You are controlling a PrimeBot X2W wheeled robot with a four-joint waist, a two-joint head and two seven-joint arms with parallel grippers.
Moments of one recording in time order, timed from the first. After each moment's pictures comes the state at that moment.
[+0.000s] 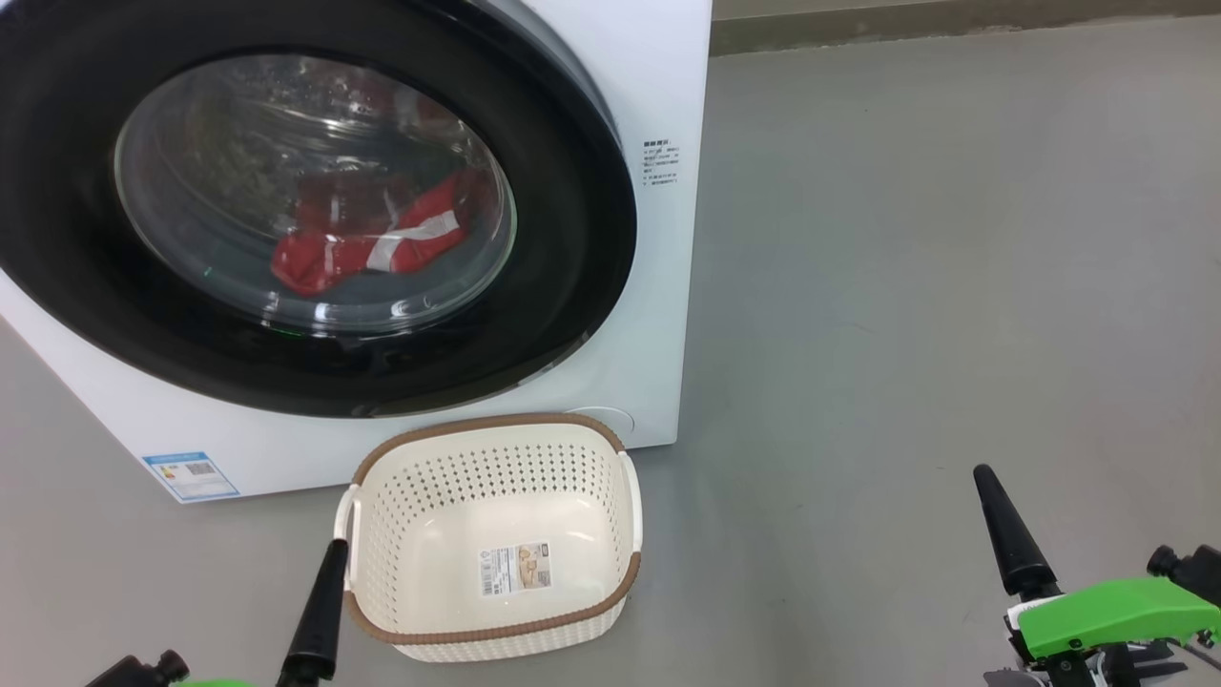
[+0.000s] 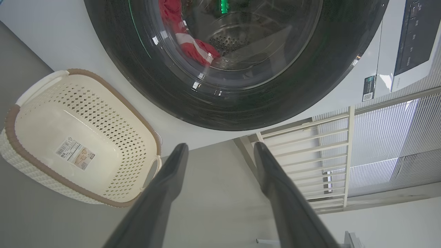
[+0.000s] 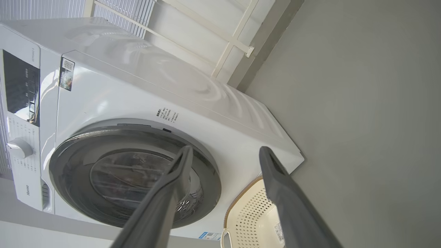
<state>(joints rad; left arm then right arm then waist) -0.03 0.03 0.03 0.27 -1.27 -0.12 0.02 -0.02 -0.03 -0.08 0.29 1.23 0.12 0.02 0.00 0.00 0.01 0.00</state>
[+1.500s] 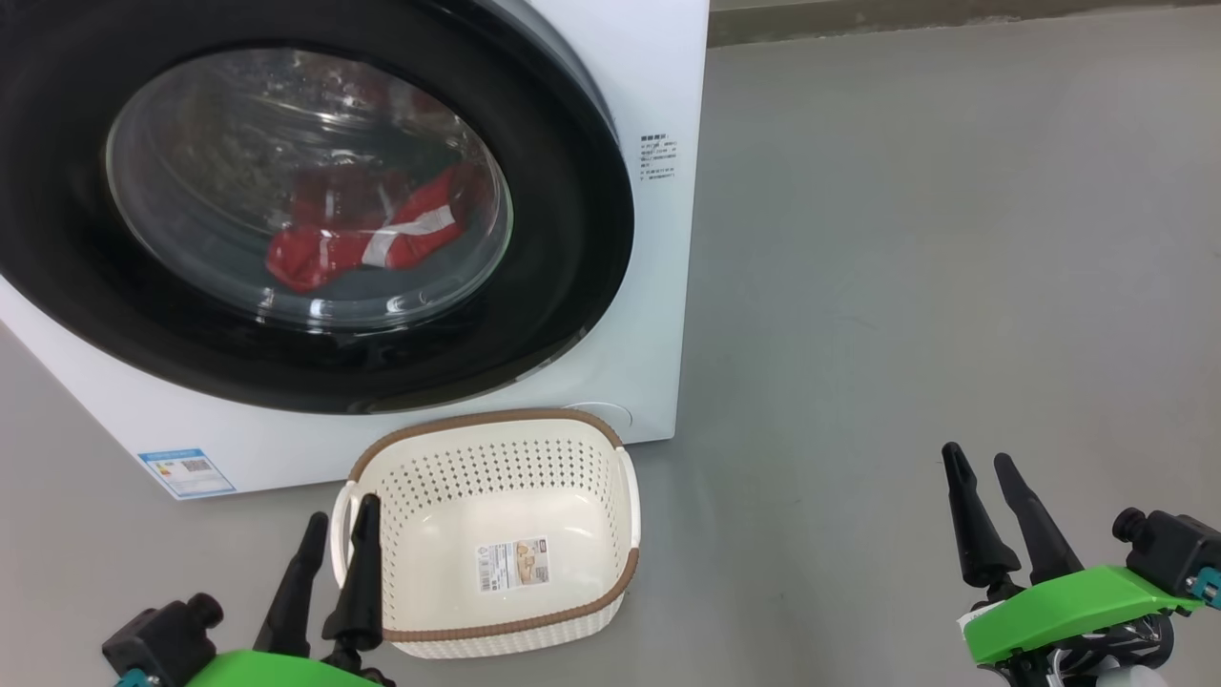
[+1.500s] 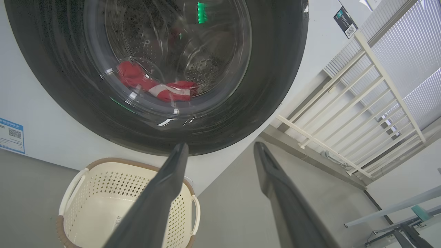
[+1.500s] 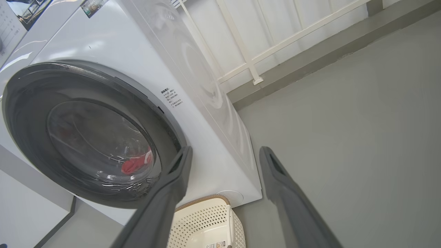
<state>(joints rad) -0.05 0.03 -0.03 0.16 -0.72 -0.09 -0.12 -0.03 -0.06 -0.02 0.22 0.72 0.12 -0.12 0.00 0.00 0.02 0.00</state>
